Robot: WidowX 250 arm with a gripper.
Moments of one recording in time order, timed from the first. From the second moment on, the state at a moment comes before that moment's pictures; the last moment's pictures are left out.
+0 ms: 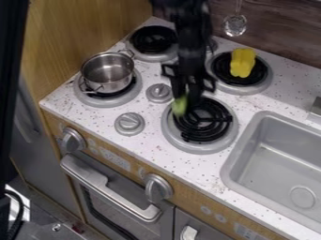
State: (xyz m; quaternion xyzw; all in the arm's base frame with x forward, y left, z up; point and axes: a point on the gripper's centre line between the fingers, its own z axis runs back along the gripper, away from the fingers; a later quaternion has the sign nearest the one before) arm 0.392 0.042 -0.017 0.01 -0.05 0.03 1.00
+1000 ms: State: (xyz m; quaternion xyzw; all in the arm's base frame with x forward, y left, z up) arm 0.440 0.109 -0.035 0.02 -0.05 0.12 0.99
